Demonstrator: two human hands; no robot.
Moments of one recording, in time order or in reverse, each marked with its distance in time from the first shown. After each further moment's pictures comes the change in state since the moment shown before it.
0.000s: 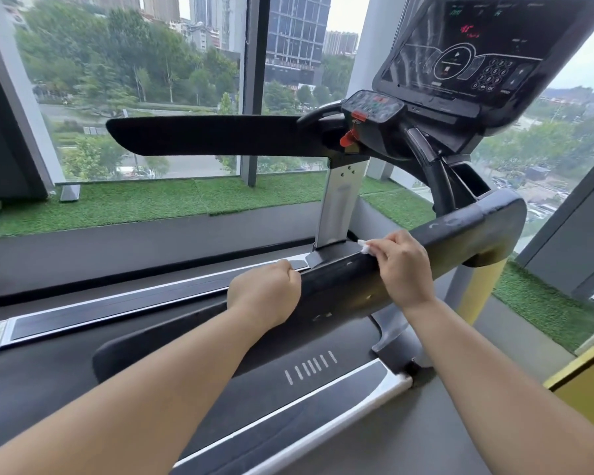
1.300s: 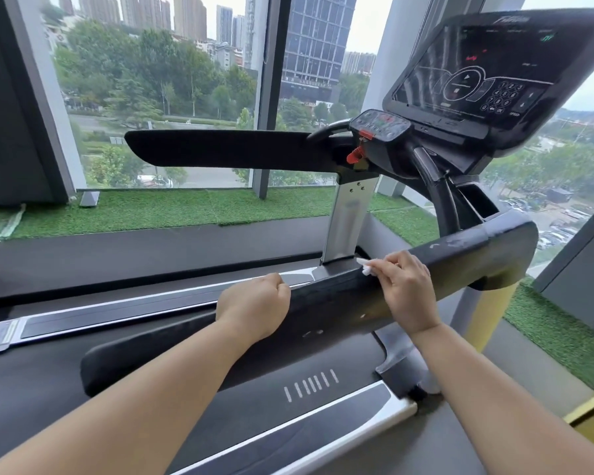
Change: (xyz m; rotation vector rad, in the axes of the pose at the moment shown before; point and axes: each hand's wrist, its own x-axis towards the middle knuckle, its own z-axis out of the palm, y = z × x) left_hand 0.001 0.001 0.000 -0.024 -0.006 -0.066; right_hand -0.003 0.034 0.004 -0.001 0.040 -0.146
